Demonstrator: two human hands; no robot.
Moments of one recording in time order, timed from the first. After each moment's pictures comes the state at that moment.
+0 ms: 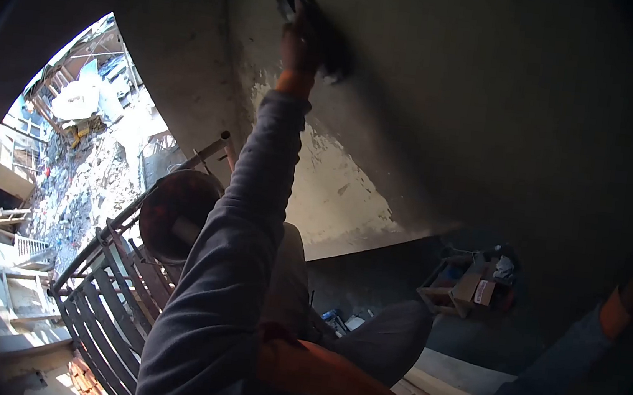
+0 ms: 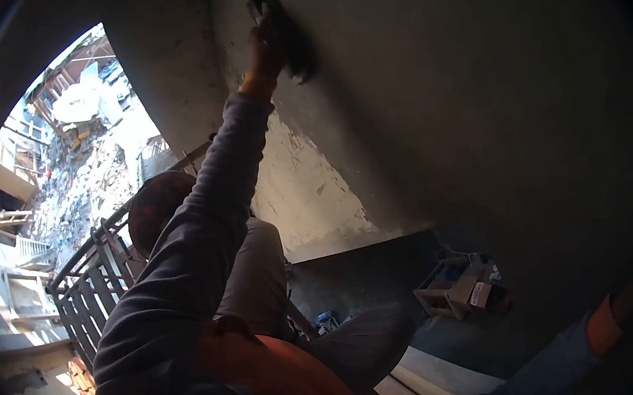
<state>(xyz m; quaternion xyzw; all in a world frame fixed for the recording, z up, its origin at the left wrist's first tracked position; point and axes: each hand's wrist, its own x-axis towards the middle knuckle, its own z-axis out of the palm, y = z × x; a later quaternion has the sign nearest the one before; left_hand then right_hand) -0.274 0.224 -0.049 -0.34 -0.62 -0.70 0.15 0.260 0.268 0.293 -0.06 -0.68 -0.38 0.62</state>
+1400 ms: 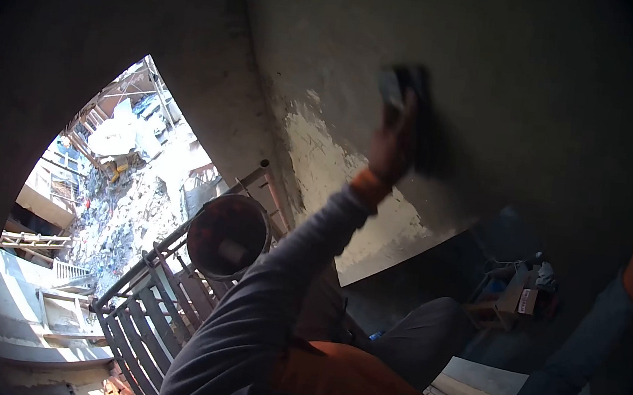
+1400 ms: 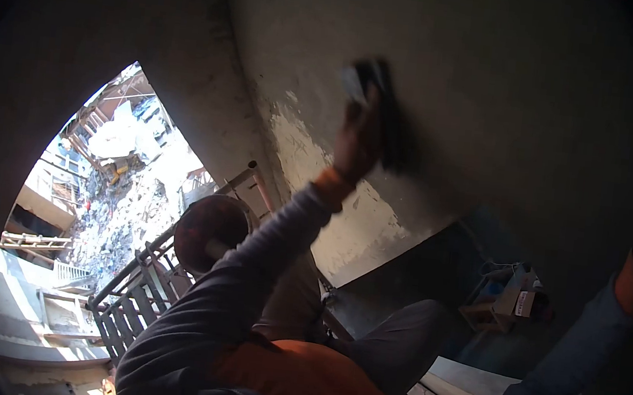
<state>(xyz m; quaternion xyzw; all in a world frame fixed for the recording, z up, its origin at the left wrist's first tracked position) -0.077 0.193 -0.029 -0.51 -0.56 -0.60 0.27 0.259 0.271 0.290 -0.04 -0.67 -0.32 0.67</state>
